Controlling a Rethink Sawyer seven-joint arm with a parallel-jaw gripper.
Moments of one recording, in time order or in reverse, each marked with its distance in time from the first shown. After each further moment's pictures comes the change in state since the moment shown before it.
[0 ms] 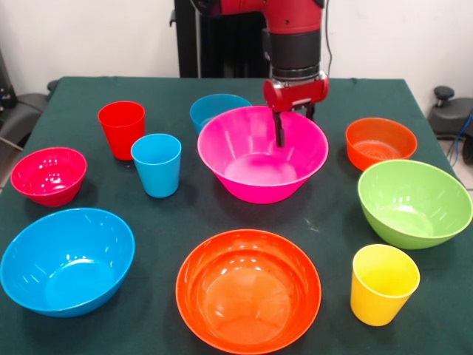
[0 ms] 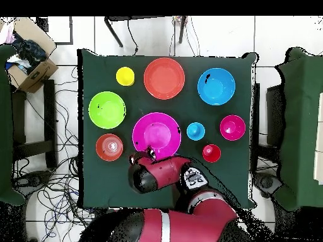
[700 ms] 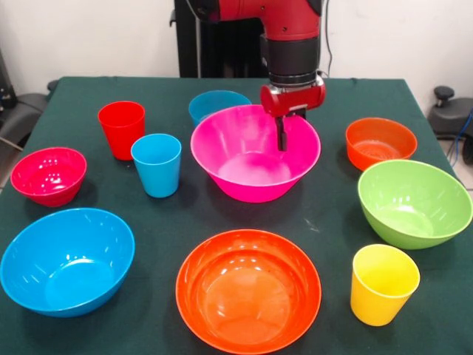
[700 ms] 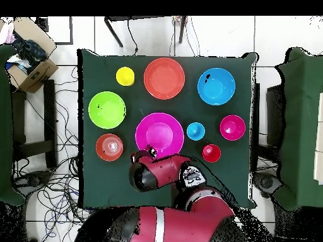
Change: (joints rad) arm 0.017 0.007 -0.020 -0.021 0.000 -0.007 0.000
